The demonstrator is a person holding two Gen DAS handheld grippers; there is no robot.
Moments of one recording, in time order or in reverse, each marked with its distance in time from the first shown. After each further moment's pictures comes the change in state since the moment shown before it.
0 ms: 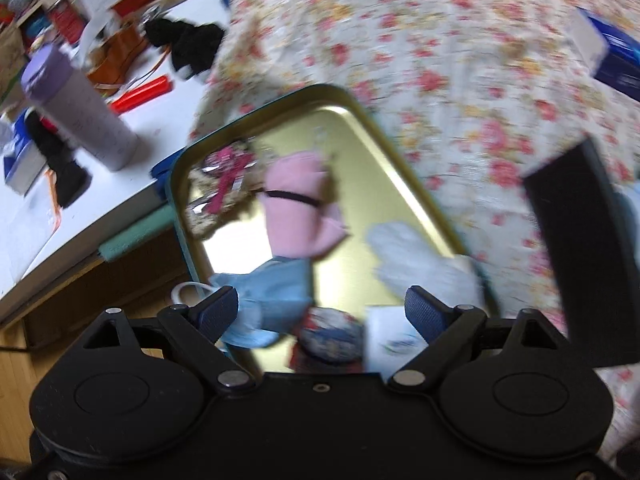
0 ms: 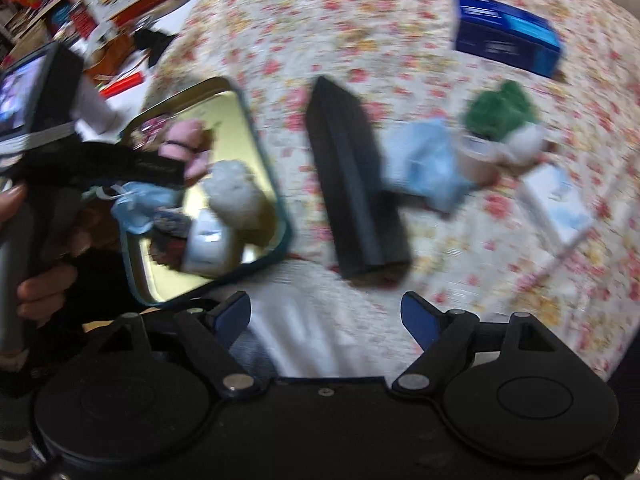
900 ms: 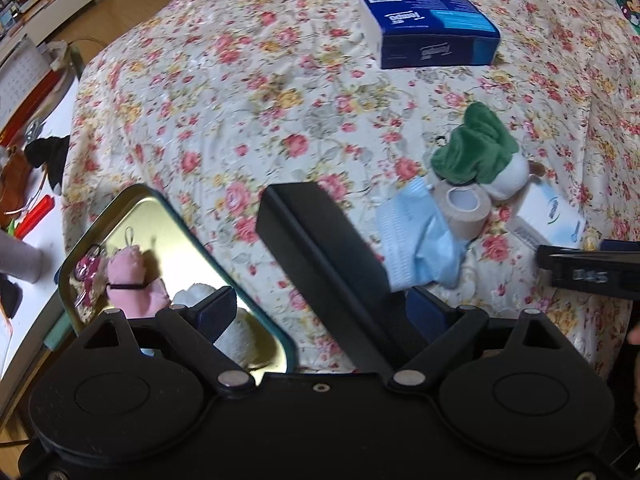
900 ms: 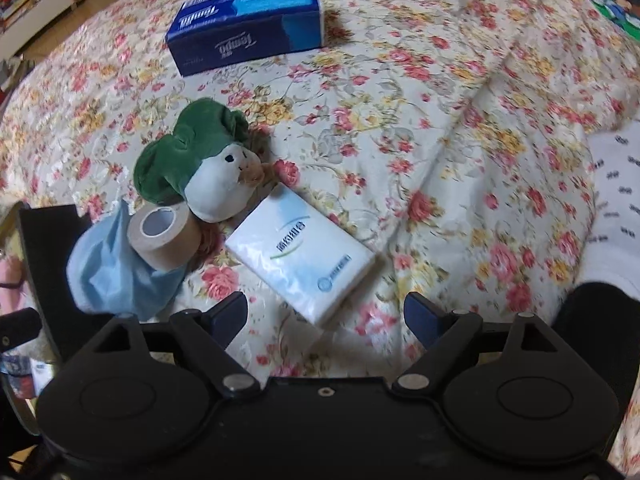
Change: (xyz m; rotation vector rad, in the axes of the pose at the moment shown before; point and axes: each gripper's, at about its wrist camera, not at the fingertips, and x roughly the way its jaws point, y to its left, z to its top) left arm -0.051 -0.153 0.018 0.281 -0.041 -0.135; right arm 0.055 -0.167 0.049 0.303 -0.015 -0.232
